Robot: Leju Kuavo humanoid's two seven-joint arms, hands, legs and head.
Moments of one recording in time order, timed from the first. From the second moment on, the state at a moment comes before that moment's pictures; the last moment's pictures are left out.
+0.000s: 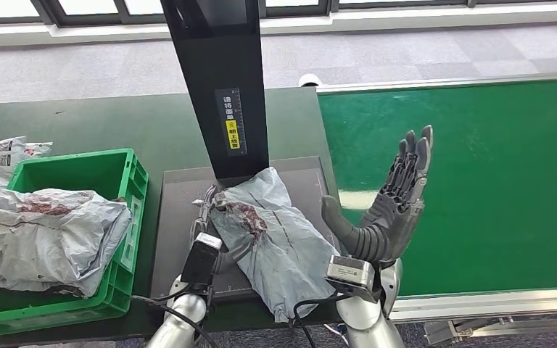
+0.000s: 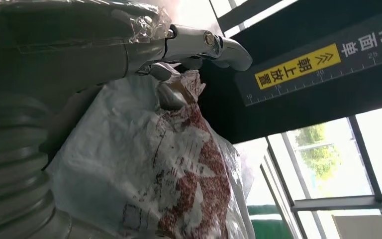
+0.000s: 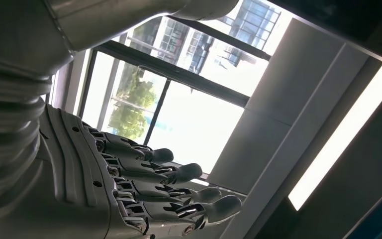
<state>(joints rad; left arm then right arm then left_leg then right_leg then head) -0.26 -0.36 -0.22 -0.79 -0.38 0.48 -0.70 -0.08 0.32 0.15 -1.59 0.58 -0.70 -0.70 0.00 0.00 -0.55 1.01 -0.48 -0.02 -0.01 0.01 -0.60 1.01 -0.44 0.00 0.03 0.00</state>
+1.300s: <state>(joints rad) -0.40 -0.37 -0.70 -0.72 -0.59 0.62 -0.25 -0.08 0.32 0.13 -1.53 0.59 -0.70 -0.70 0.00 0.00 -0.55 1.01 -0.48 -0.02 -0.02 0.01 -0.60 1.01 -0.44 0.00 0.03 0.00</state>
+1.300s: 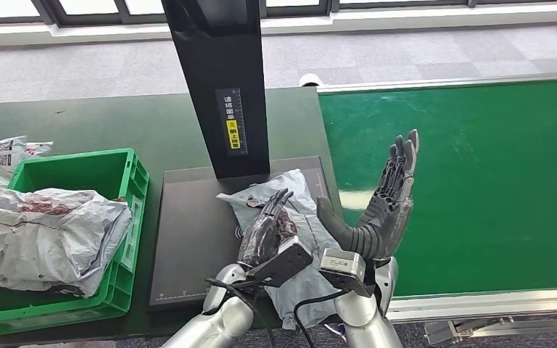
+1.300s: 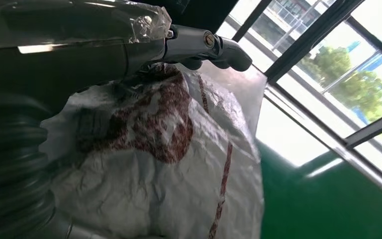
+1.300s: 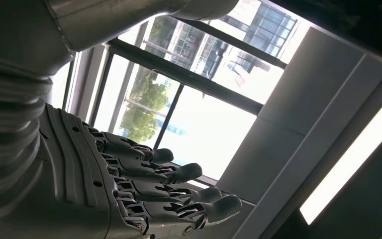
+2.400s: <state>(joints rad) -0.49 -0.38 -0.89 -0.55 -0.90 0.51 0.10 -0.09 0.33 0.13 -1.50 0.58 -0.70 -0.70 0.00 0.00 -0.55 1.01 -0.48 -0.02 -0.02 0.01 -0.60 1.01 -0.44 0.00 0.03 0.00</state>
